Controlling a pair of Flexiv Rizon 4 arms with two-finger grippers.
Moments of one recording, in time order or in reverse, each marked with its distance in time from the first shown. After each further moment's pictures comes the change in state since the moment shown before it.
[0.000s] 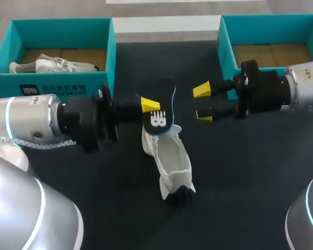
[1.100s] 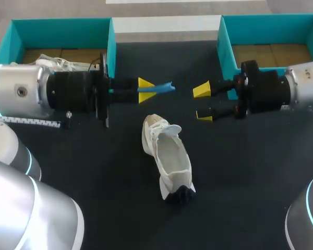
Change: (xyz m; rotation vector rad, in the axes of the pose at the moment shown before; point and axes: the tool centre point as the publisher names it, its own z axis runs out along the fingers) left arm -0.043 -0.006 -0.003 0.024 0.058 -0.559; right arm 0.000 0.000 0.000 0.000 0.001 0.000
